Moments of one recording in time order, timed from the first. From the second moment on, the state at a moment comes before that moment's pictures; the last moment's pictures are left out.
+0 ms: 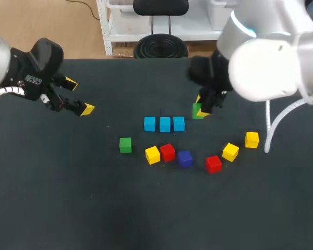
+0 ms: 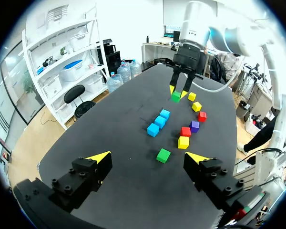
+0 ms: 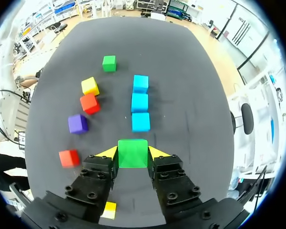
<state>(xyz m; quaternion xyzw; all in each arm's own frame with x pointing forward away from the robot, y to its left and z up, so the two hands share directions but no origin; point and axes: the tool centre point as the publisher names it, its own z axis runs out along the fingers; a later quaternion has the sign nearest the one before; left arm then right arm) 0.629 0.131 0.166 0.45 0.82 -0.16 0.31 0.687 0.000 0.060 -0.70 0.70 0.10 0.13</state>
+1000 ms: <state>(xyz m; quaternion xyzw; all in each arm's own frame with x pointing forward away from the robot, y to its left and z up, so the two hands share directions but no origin) 0.629 0.131 0.166 0.45 0.82 -0.16 0.31 0.701 0.065 0.041 -0.69 0.71 0.06 0.10</state>
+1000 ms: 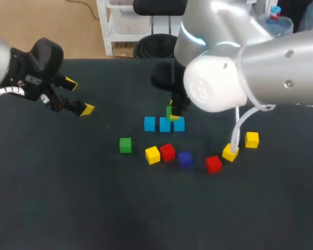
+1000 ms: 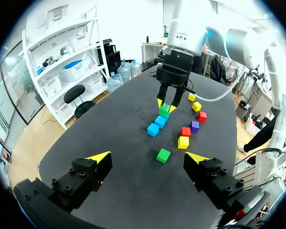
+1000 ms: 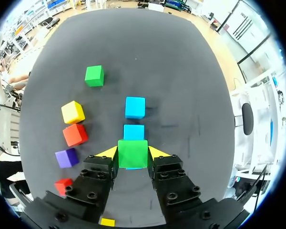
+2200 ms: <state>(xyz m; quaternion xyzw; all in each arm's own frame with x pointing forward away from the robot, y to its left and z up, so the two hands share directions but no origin) 0.629 0.131 0.166 0.45 0.82 -0.16 0.31 0.702 0.060 0.029 -0.69 0.72 0.06 0.09</state>
